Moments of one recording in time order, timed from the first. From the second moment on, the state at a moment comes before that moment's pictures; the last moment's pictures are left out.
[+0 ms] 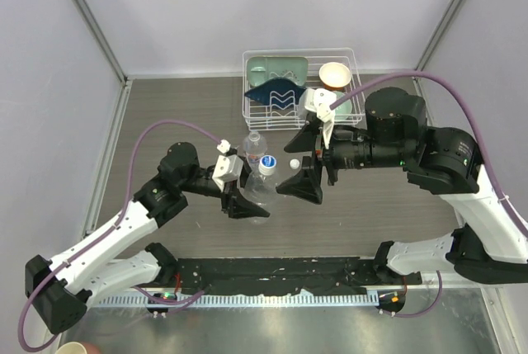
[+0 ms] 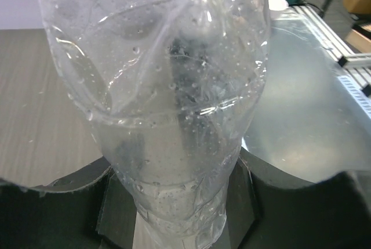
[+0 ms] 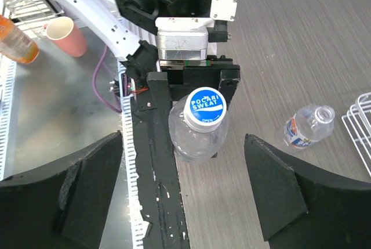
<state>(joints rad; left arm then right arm) -0.73 0.91 0.76 0.07 0.99 -0.01 1.05 1.25 1.94 -1.02 -0.31 -0.03</state>
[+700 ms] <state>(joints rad) -0.76 0.92 0.77 0.03 1.17 0.00 1.04 1.35 1.95 -1.01 -0.48 -0.12</state>
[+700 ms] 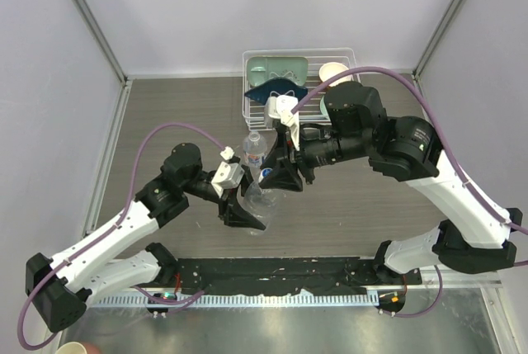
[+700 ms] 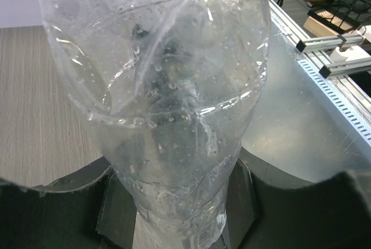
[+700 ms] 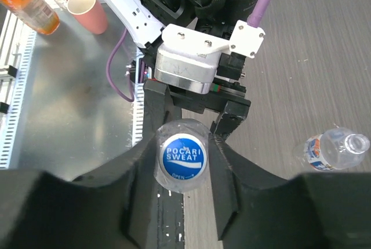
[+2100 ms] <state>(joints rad) -0.74 0.76 0.54 0.26 0.15 0.19 1.10 1.74 2.31 -1.04 0.36 0.33</state>
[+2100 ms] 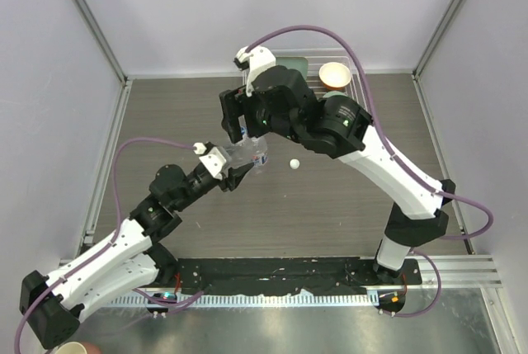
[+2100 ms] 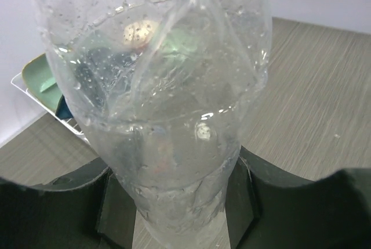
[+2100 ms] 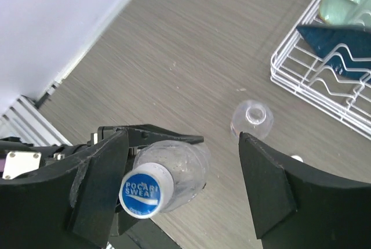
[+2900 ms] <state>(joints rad) -0.74 0.74 0.57 0.25 0.19 -0.03 1.08 1.48 1.87 -0.66 0.06 0.19</state>
